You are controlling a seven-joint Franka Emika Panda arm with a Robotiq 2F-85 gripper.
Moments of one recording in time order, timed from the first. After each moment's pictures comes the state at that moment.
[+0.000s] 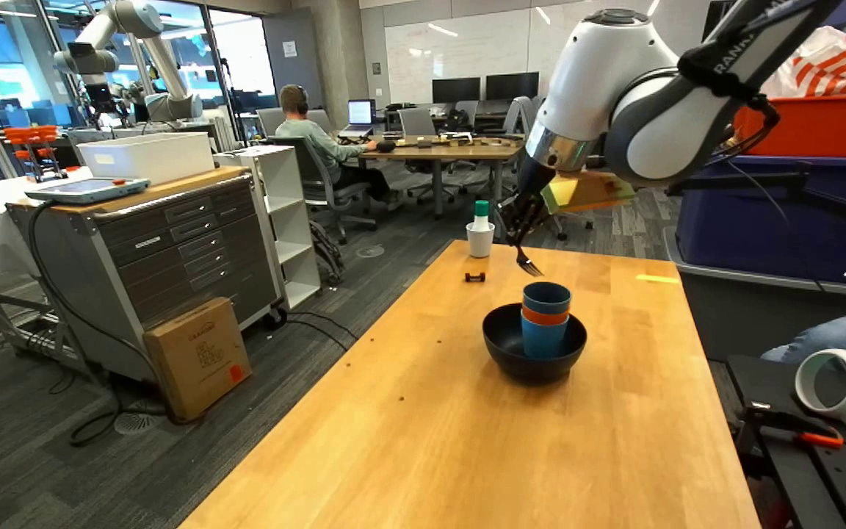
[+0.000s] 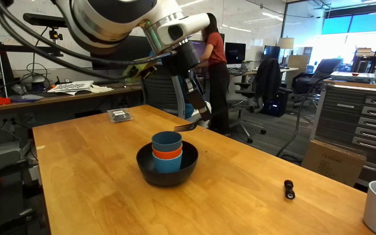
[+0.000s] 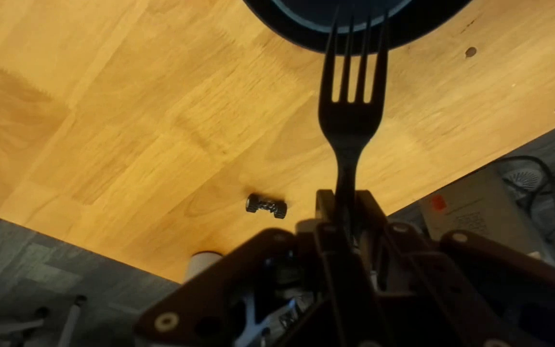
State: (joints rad) arm -0.01 0.17 -0.35 -2.35 -0.47 2.94 0.84
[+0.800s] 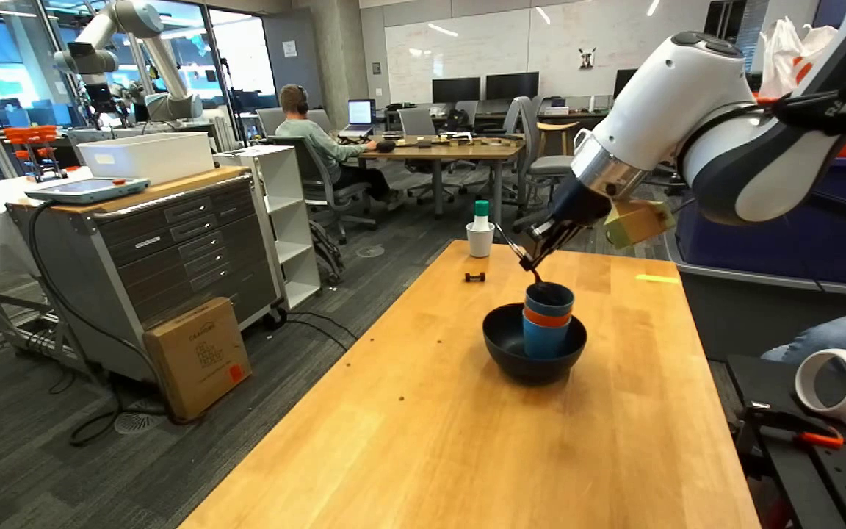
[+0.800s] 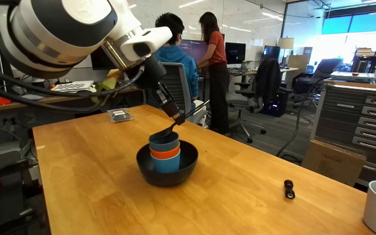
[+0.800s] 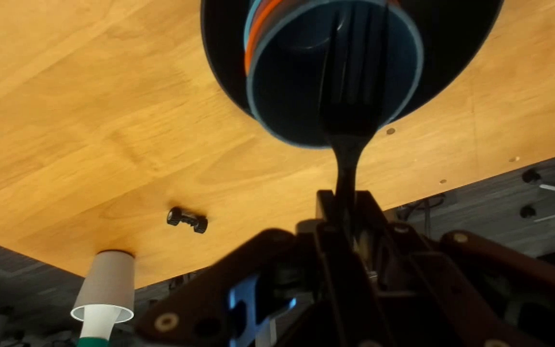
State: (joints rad) arm 0.00 0.11 -0.43 -2.56 -0.82 3.28 0.89
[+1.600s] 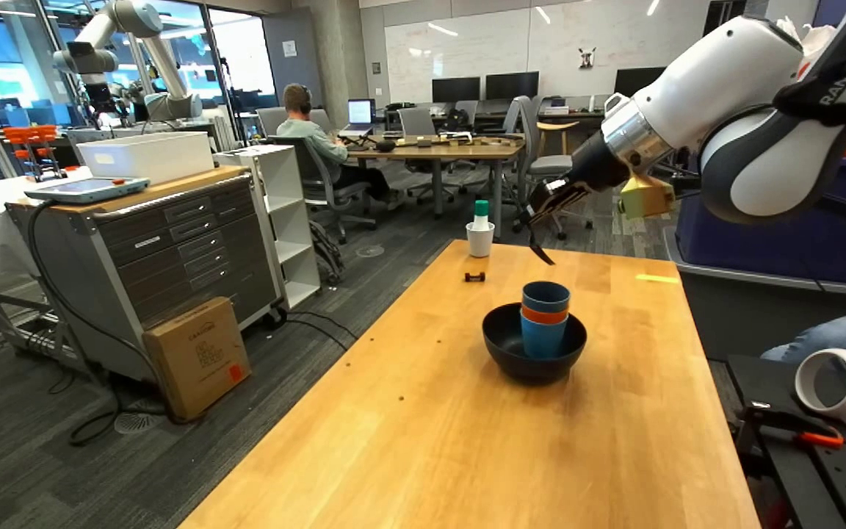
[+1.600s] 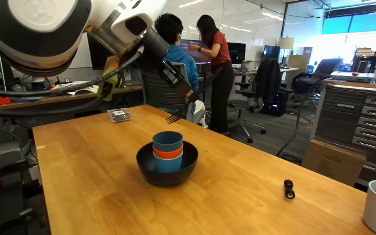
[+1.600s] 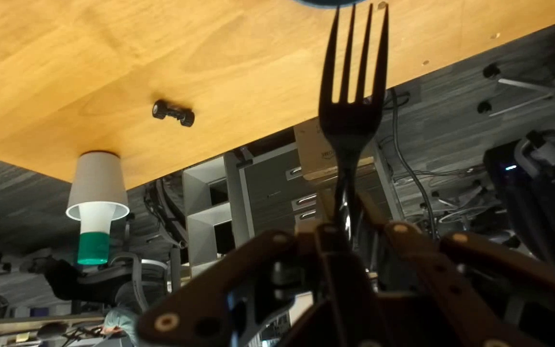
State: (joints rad) arm -0.07 0.08 -0.43 -2.65 -0.53 3.60 0.56
